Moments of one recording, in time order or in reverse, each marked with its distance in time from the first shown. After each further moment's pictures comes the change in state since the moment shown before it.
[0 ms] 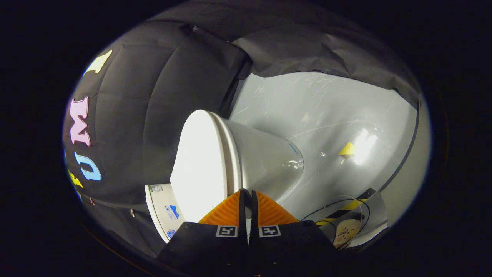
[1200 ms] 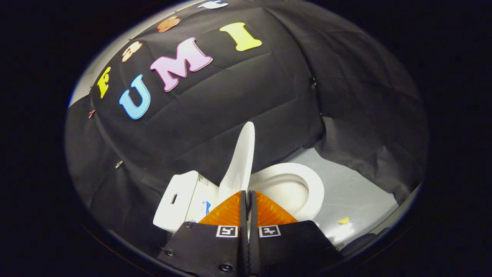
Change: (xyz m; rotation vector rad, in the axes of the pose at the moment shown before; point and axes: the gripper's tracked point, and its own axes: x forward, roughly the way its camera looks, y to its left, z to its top) arm -0.164 0.261 -0.083 -0.677 -0.417 0.158
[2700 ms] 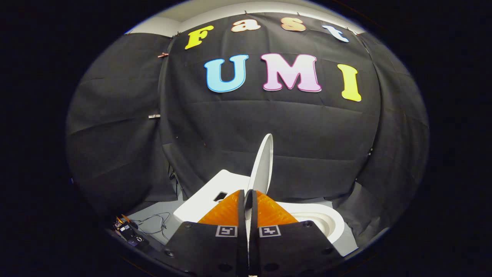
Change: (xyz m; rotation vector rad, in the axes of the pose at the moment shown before) arm -0.019 0.274 -0.055 -0.564 -0.139 0.180
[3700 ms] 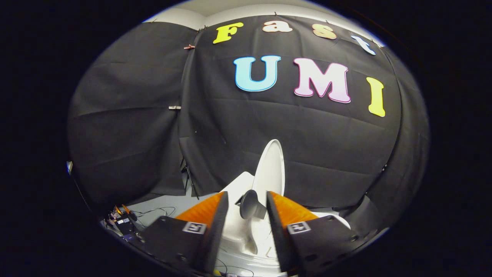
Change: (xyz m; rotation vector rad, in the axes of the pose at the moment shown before) arm 0.014 0.068 0.007 -0.092 -0.013 0.091
